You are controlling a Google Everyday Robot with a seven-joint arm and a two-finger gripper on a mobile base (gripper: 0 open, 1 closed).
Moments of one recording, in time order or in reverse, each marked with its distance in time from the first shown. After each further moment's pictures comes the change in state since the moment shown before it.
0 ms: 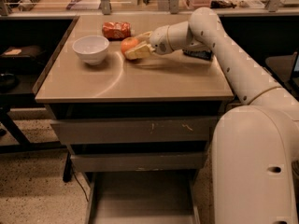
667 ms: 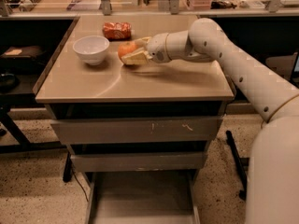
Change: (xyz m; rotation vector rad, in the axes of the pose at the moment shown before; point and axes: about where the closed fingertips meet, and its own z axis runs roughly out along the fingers) arm -0.011 0.037 -0.006 0.056 -0.059 -0.001
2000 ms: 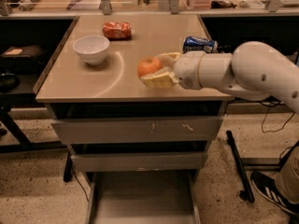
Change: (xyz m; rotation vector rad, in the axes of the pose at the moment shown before) arm -0.004 0.107 -0.122 0.209 0.032 -0.013
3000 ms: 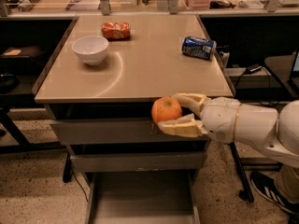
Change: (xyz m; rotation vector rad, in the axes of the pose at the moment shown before) arm 0.043 0.093 -0.098 -0.034 -0.094 0.044
